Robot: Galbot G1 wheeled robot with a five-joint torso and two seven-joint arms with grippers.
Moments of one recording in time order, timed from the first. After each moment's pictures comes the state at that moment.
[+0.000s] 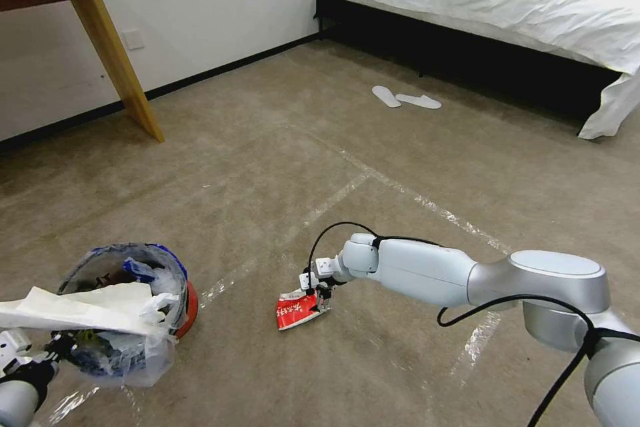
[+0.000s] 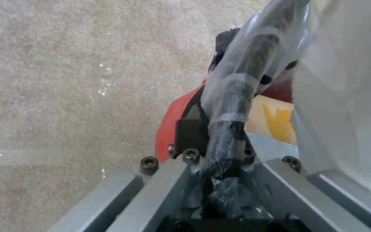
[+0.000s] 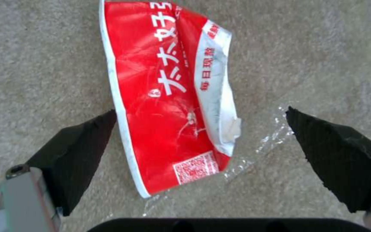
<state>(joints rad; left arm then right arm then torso) 1.67 -1.41 -1.22 -2.17 -1.10 0.67 -0.31 -0.05 1.27 -1.18 0.98 0.26 -0.13 -0.57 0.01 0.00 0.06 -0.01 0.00</state>
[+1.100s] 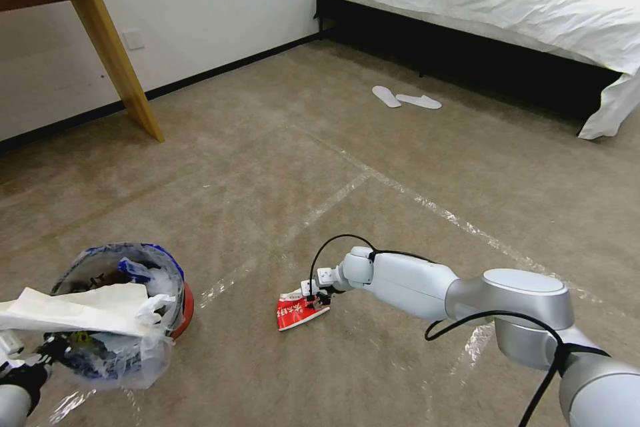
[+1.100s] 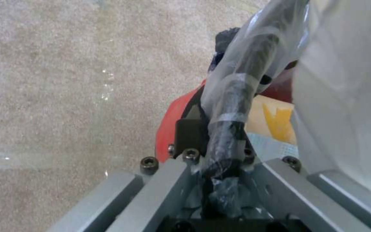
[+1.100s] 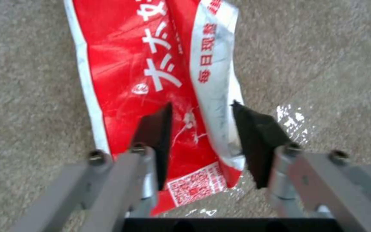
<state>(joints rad) 1.69 -1.41 -1.23 -2.20 -1.11 0.66 -0.31 -0.13 1.36 -1.15 0.77 0.24 -0.01 -0.54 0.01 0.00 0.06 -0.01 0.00</state>
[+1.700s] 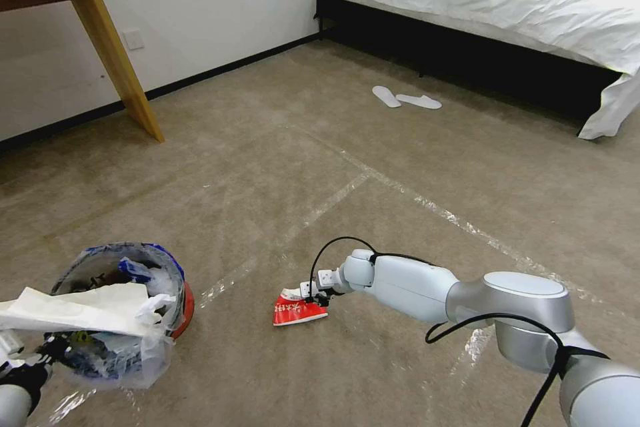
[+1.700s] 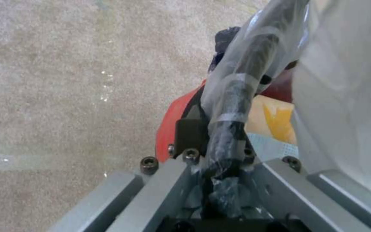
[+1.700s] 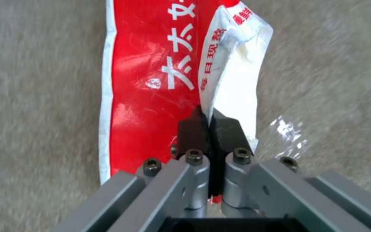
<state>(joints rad) 1.68 -1.41 -1.23 -2.20 -1.11 0.66 -0.32 -0.14 1.34 -1.13 0.80 0.27 0.03 -0.50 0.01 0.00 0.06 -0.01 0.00</state>
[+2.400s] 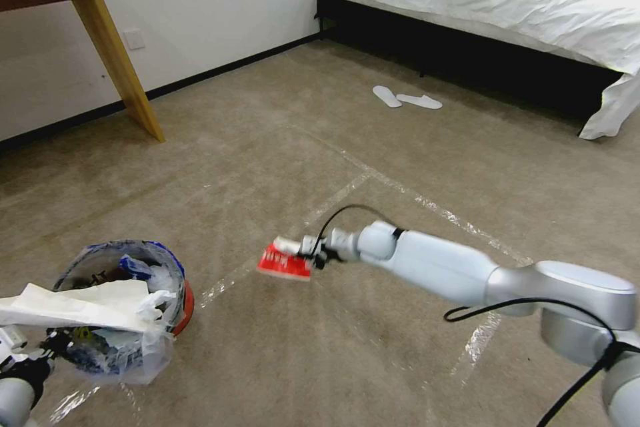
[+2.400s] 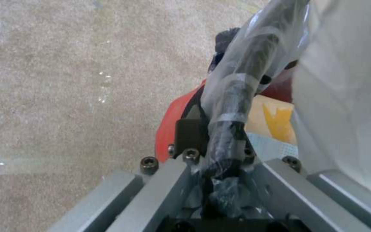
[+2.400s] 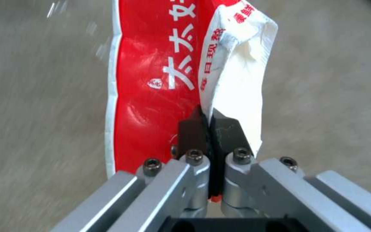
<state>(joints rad) 1.66 -1.39 -1.22 -2.18 -1.12 0.67 -0.33 -0.03 1.09 -0.90 1.14 0.50 0.01 -0.41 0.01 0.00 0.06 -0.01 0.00</state>
